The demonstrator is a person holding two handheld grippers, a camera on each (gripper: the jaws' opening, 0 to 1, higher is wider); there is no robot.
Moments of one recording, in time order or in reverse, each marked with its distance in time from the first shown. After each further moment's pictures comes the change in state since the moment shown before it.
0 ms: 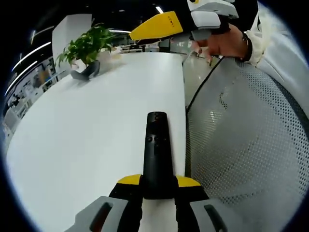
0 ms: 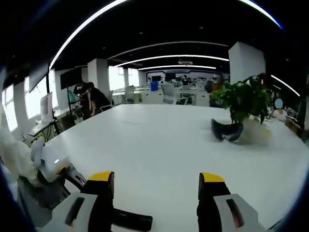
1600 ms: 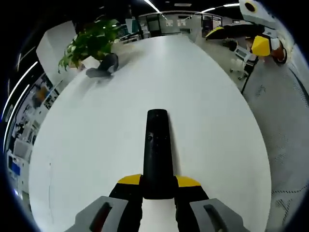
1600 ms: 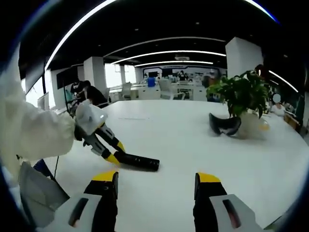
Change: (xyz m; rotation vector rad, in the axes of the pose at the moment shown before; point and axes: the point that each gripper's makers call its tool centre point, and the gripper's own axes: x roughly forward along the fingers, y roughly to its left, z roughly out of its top) left arm -0.015 0.186 0.015 0.211 0.175 0.103; right arm 0.004 -0.005 -0.009 0.017 0.045 -0.017
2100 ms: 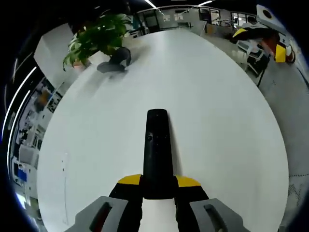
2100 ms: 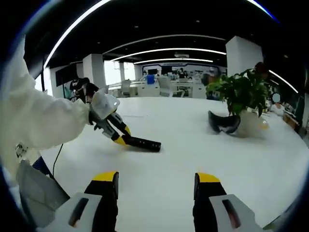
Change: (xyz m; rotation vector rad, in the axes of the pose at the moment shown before) left arm 0.001 0.073 -0.005 0.047 0.048 0.045; right arm 0.002 -0.003 -0.004 -0.001 0.018 -0.013
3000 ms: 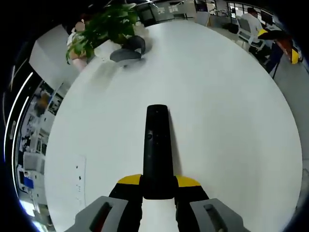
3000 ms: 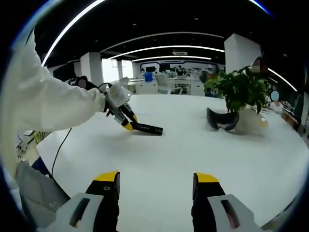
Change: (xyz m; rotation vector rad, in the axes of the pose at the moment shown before) left arm 0.017 0.079 -0.011 0.051 0.069 0.018; right arm 0.000 -0.002 -0.005 0.011 0.025 -0.015
